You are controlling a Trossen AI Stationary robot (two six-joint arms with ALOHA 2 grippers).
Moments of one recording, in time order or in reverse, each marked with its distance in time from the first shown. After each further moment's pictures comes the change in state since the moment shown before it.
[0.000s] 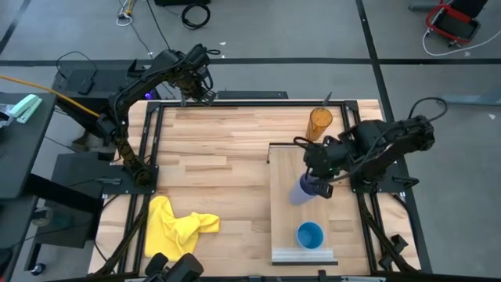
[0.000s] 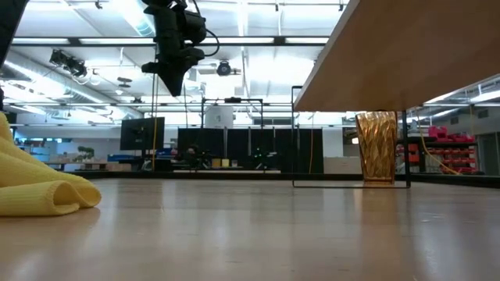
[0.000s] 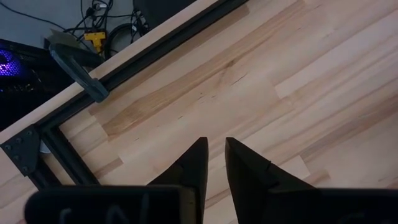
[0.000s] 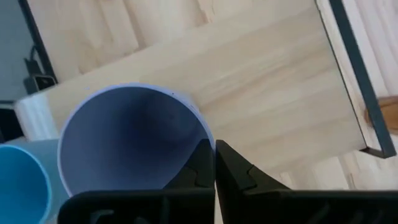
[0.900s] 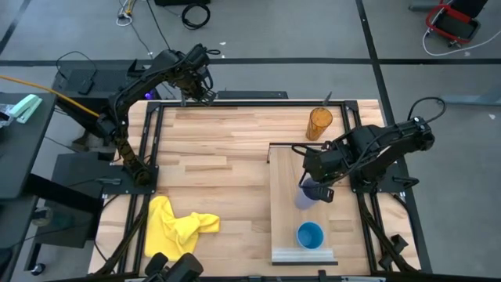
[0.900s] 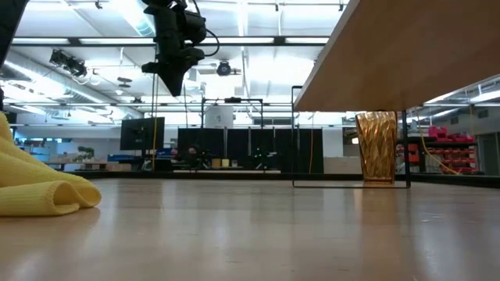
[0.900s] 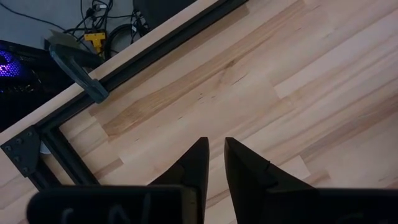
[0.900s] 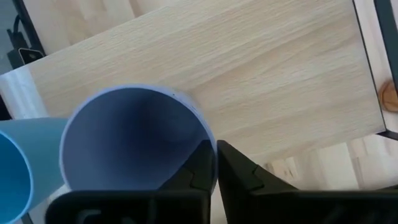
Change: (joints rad) left arm 0.000 0.000 0.000 0.001 0.000 0.003; right arm 0.007 0.000 -0.070 -0.002 -0.058 -0.001
